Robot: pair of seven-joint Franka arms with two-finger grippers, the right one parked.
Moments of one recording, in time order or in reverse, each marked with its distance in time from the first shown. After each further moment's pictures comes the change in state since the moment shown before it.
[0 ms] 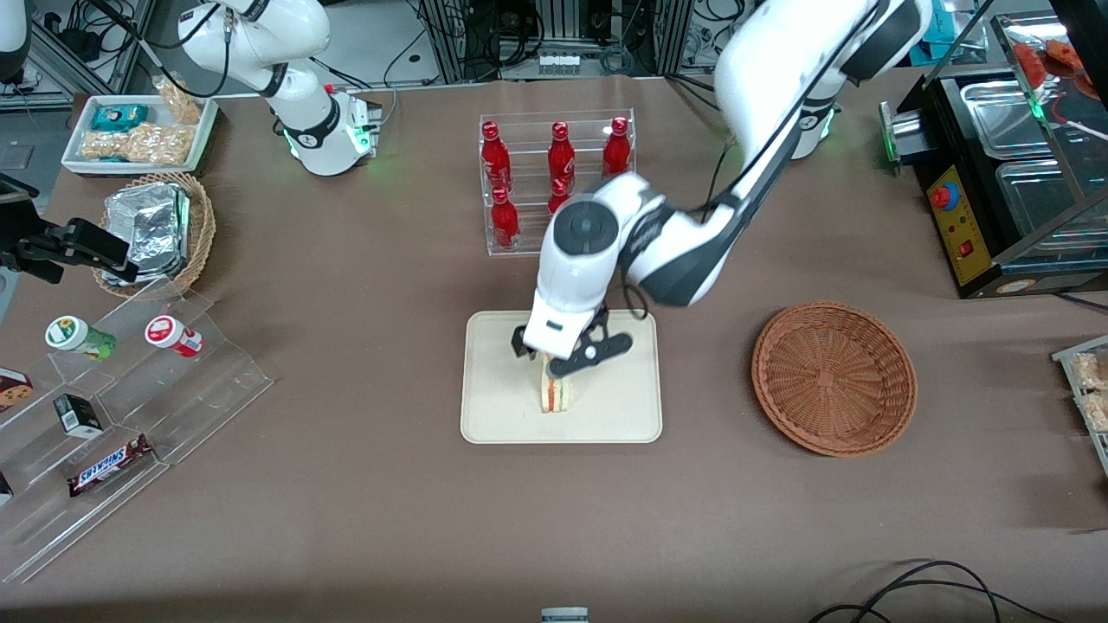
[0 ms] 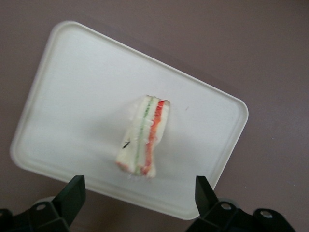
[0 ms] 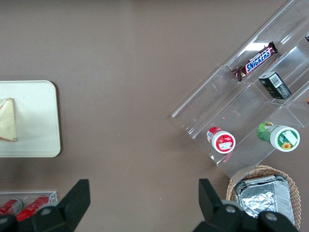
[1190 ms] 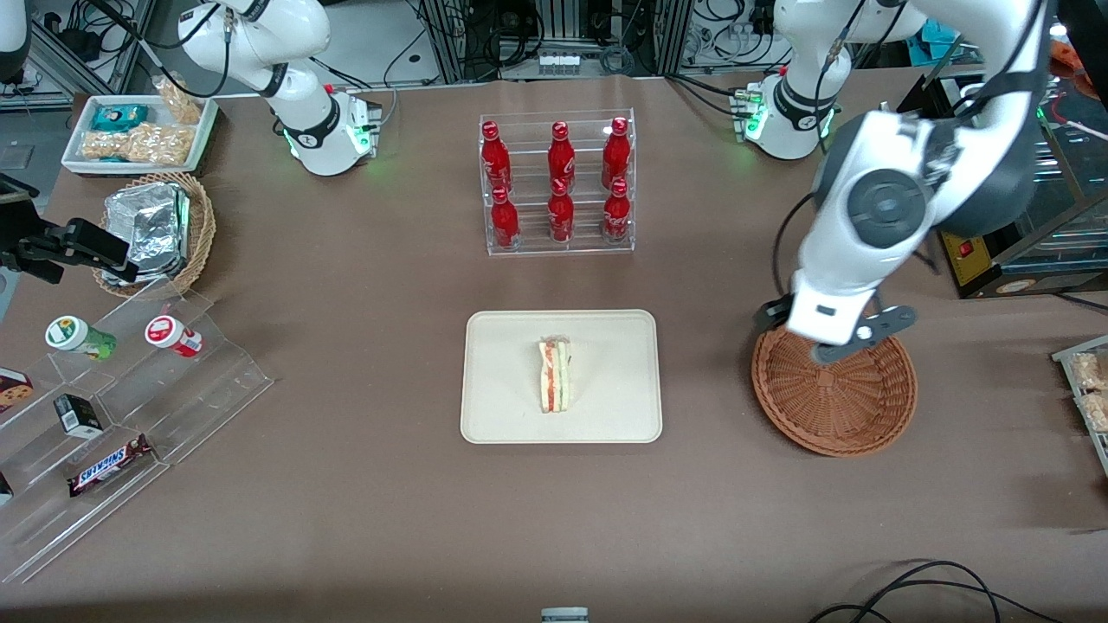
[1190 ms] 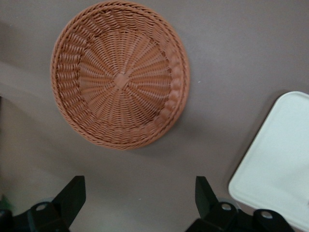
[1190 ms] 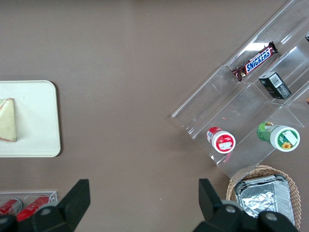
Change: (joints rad) arm 0.456 -0.476 0.037 -0.477 -0.035 -0.232 0.502
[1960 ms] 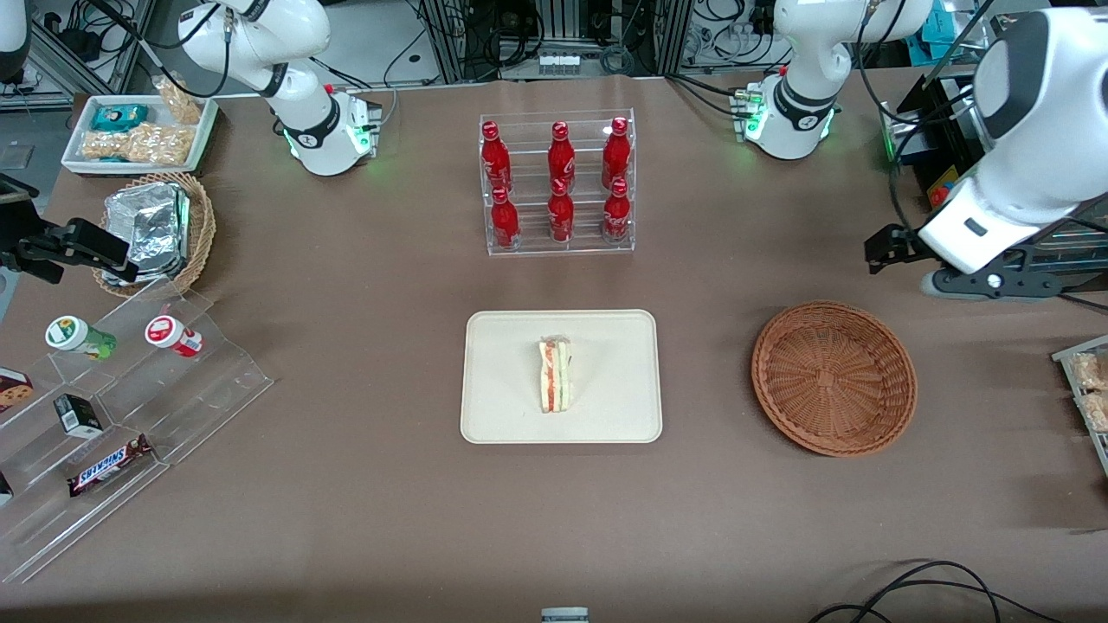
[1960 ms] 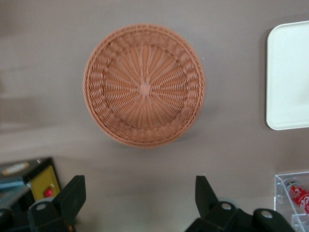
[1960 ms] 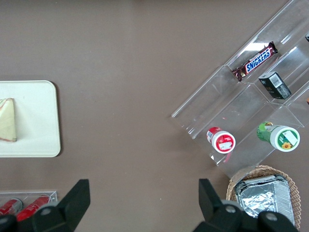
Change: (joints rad) arm -0.007 -0.196 0.236 -0.019 -0.098 -0.065 0.766
